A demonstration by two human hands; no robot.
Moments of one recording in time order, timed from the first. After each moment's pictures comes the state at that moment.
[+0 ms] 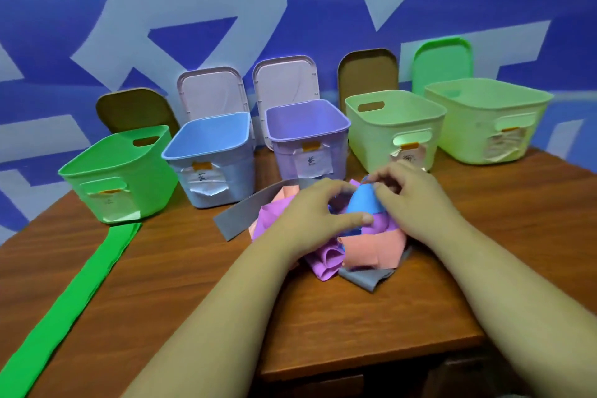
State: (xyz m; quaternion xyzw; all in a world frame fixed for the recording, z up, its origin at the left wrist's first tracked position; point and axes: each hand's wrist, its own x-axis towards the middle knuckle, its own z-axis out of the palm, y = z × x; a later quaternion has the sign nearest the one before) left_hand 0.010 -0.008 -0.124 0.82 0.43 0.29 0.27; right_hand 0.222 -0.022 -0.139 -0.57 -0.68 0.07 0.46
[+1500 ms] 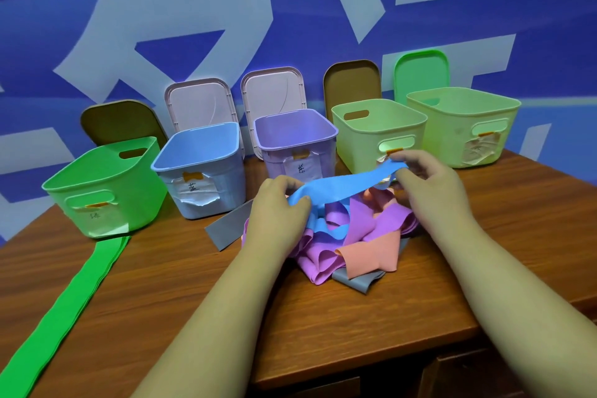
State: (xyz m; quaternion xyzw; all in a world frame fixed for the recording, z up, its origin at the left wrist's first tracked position) left_hand -0.011 -0.006 -0.117 0.70 0.54 0.43 0.19; right_hand 0.240 -0.036 -0.126 -0.57 -0.48 0.19 0.64
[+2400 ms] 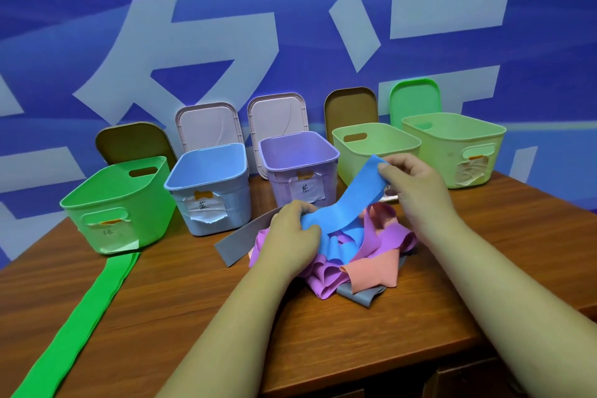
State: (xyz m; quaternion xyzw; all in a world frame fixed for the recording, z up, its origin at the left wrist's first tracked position) left_hand -0.011 -0.017 -0.117 0.72 0.51 0.38 0.28; right_hand 0.214 -0.035 -0.082 -0.51 -0.46 0.25 0.68
